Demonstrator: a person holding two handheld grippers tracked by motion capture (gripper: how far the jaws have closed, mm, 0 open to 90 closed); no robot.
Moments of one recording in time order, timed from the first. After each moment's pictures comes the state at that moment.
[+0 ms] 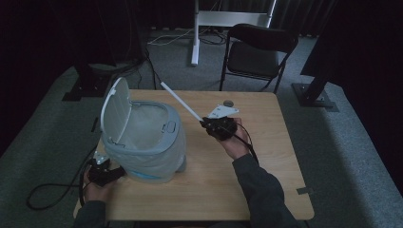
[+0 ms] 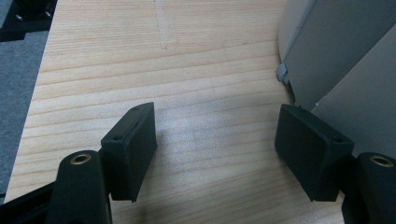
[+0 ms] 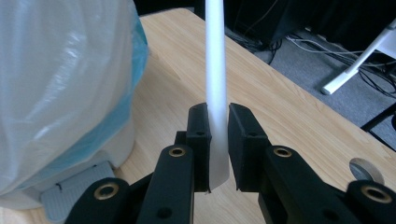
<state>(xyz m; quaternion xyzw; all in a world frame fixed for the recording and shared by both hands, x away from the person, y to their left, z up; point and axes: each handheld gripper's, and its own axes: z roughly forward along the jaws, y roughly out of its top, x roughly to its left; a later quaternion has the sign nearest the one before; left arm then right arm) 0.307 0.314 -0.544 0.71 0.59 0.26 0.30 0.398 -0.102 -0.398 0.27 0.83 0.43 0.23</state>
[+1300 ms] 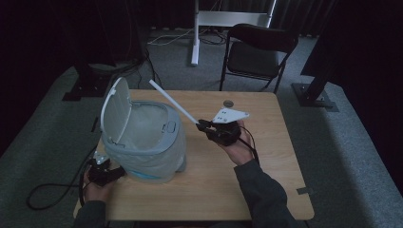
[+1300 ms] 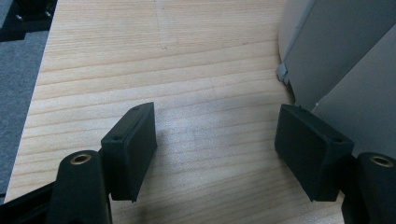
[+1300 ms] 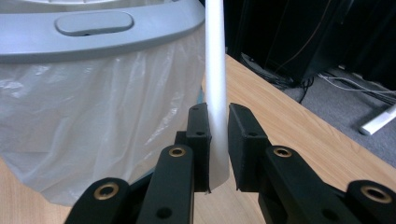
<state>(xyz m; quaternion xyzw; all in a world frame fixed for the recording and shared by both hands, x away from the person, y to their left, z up) 0.307 0.314 -0.544 0.71 0.59 0.26 0.30 0.364 -0.109 -0.371 0.22 0.81 0.51 0.19</state>
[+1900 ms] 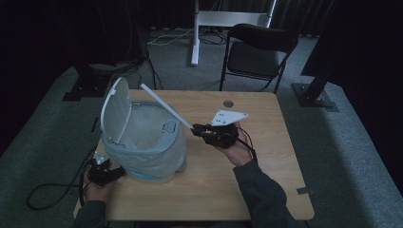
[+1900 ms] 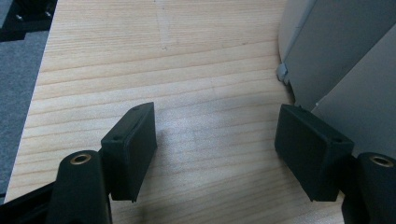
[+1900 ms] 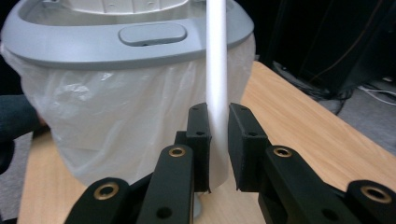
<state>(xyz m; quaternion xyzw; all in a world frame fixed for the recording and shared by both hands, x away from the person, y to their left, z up) 0.307 0.314 -0.544 0.71 0.59 0.26 0.30 0.360 -0.103 -0.371 0.18 0.81 0.54 0.14</state>
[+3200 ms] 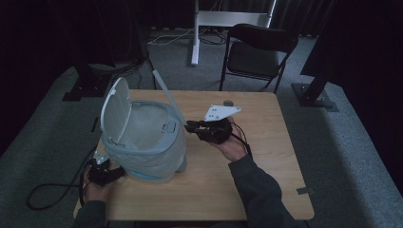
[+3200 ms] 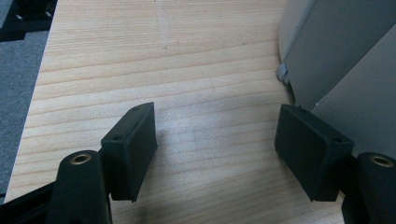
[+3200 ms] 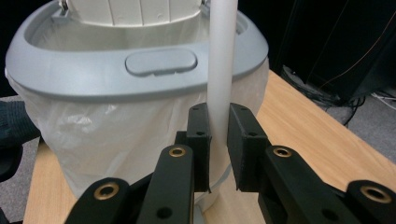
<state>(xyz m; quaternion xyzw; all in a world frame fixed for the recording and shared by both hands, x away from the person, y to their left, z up) 0.307 0.314 -0.544 0.71 0.59 0.26 0.30 0.368 -0.087 -0.358 0.16 0.82 0.54 0.13</state>
